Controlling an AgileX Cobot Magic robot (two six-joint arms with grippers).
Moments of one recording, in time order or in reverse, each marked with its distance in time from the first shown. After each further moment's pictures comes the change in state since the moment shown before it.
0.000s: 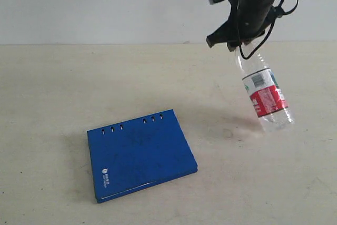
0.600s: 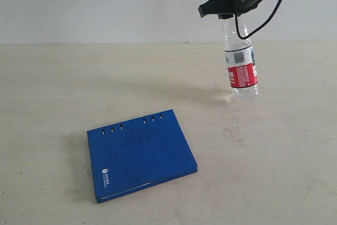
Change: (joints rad) left arm 0.000 0.000 0.000 0.000 0.000 0.000; right arm 0.000 -0.060 0.002 0.001 -0.246 0.051
